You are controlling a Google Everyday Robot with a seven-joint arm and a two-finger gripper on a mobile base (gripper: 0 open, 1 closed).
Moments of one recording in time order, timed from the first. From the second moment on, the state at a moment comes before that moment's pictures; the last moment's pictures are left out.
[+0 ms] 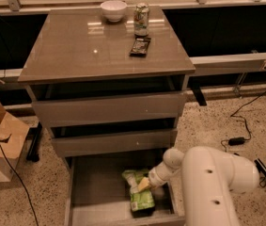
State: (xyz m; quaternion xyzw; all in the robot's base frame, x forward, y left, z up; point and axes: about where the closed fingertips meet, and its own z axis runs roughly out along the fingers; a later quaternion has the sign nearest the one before) arm 0.560 -0.078 0.186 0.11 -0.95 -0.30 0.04
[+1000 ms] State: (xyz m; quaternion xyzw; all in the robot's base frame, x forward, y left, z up) arm 0.555 -0.027 0.433 0.17 -0.93 -0.28 -0.15
